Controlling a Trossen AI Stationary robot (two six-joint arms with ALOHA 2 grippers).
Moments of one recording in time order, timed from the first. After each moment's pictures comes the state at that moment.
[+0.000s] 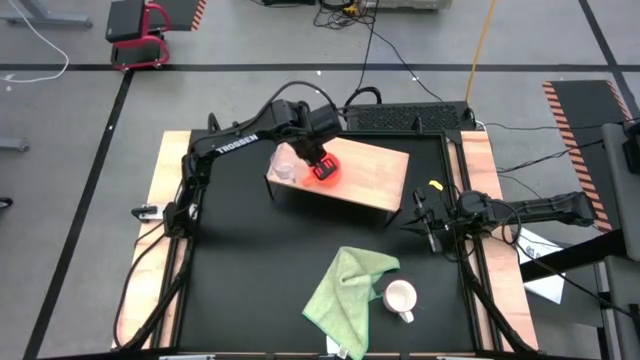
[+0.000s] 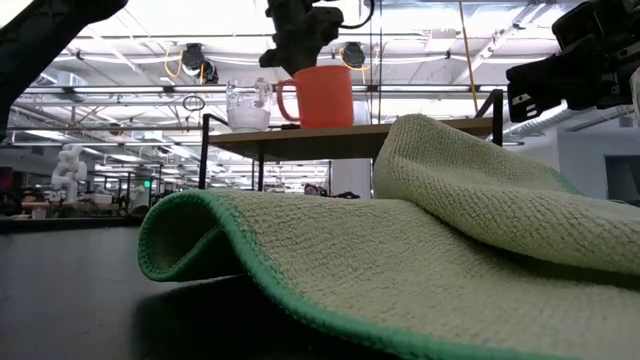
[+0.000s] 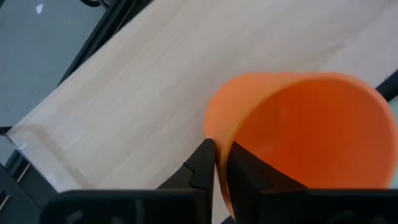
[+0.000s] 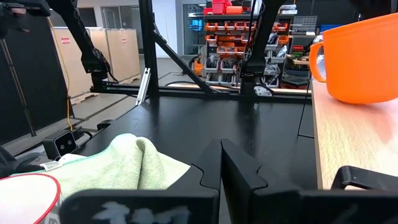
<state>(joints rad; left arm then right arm) 0.30 2.09 2.36 -1.46 -0.08 -0.29 0.03 0.30 0.02 0.27 -0.18 0.02</state>
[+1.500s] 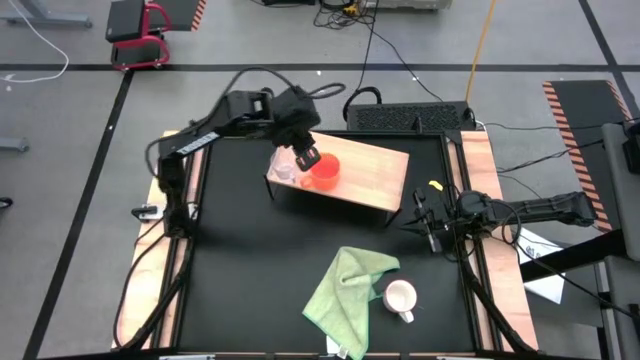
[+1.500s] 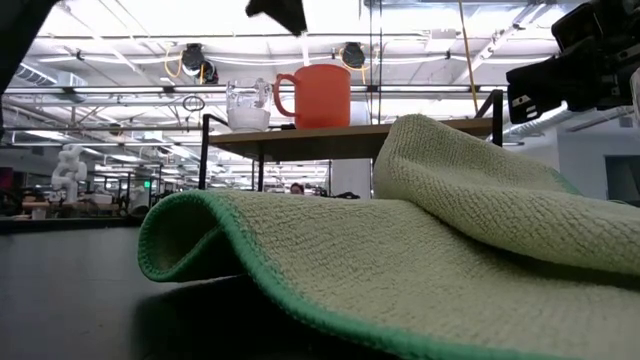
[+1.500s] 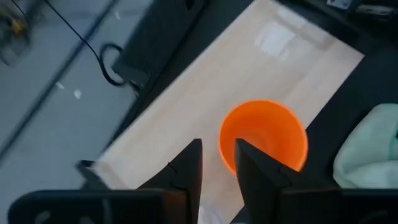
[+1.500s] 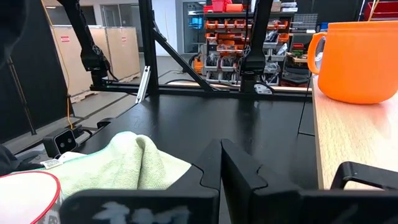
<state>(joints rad) 0.25 1.88 2.36 -1.39 -0.19 -0.14 0.03 0.30 0.02 0.27 -0.18 0.02</state>
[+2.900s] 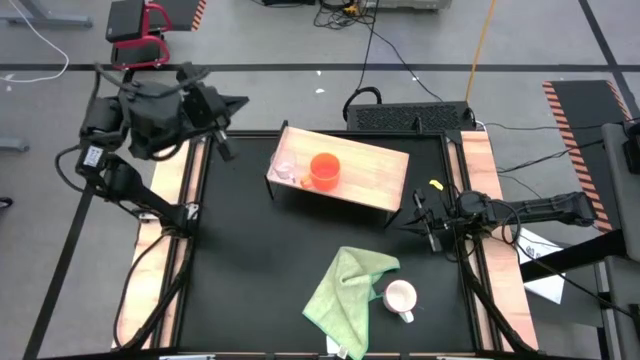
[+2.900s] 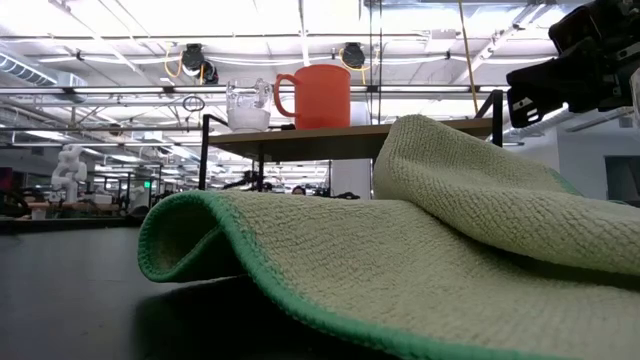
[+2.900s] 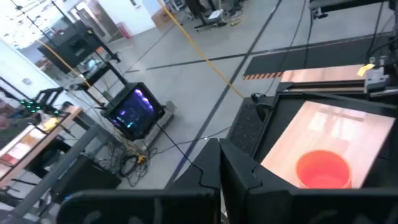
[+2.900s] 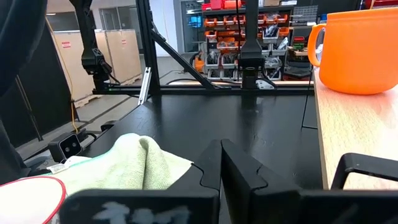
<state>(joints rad) 0.00 1.47 2.36 -1.26 -0.68 0.23 0.03 0.30 0.02 0.26 -0.18 0.06</state>
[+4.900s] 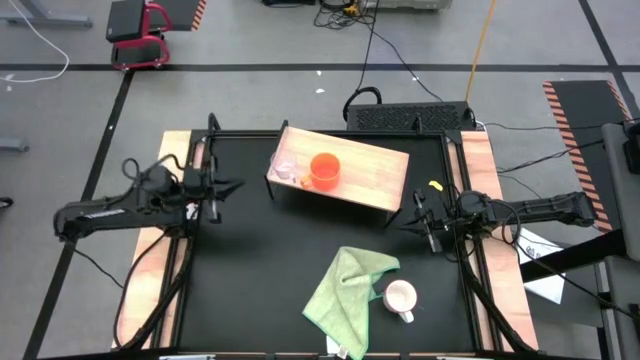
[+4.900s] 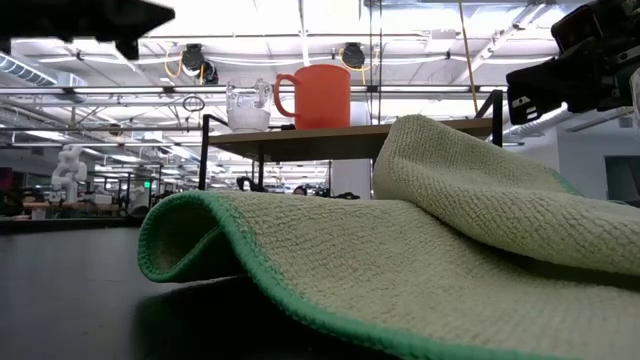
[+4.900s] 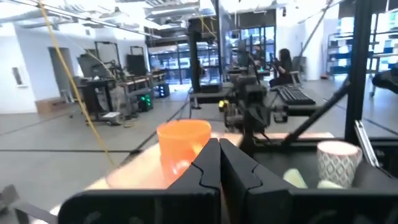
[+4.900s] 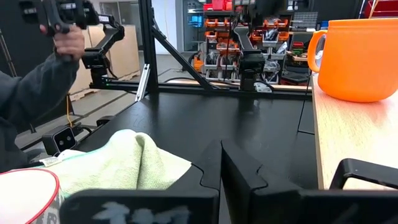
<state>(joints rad) 0.19 0.31 0.33 0.11 0.06 0.08 0.03 0.30 0.02 0.26 -0.18 0.01</state>
